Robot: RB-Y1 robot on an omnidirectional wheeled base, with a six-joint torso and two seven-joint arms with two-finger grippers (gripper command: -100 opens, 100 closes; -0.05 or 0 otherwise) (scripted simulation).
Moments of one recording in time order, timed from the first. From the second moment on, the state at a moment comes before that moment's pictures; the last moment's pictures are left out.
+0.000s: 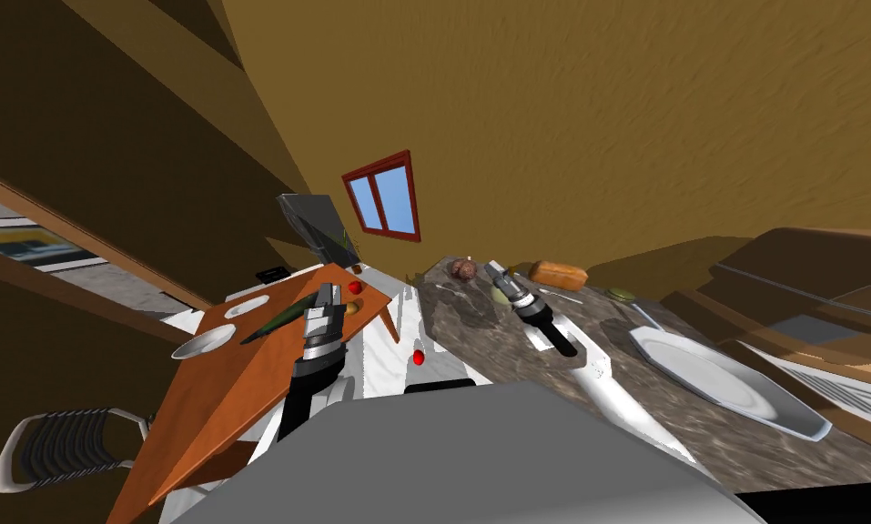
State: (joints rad) left arm 0.53 0.03 0.06 -2.21 -0.04 -0.61 -0.14; right arm 0.20 -0.52 -0.05 -1.93 0.26 -0.67 0.18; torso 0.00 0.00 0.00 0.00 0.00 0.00
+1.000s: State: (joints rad) left arm 0.53 0.03 0.06 -2.21 -0.04 -0.61 -0.14; right arm 0.13 -0.78 0.07 -1.76 0.38 -0.57 0.18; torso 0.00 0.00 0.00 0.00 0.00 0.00
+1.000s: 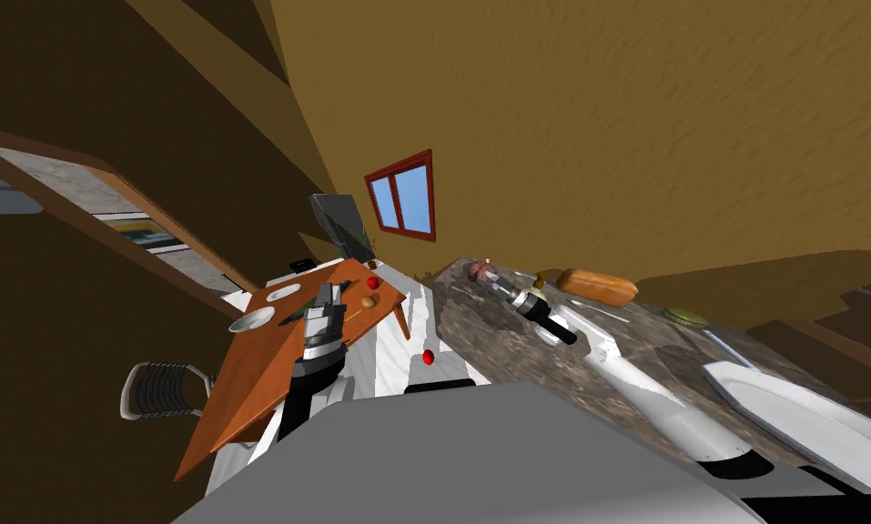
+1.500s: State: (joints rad) left arm 0.53 0.03 0.06 -2.21 -0.04 -0.61 -0.14; right arm 0.14 -0.89 0.15 -1.69 0.42 -0.48 0.16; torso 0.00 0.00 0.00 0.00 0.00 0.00
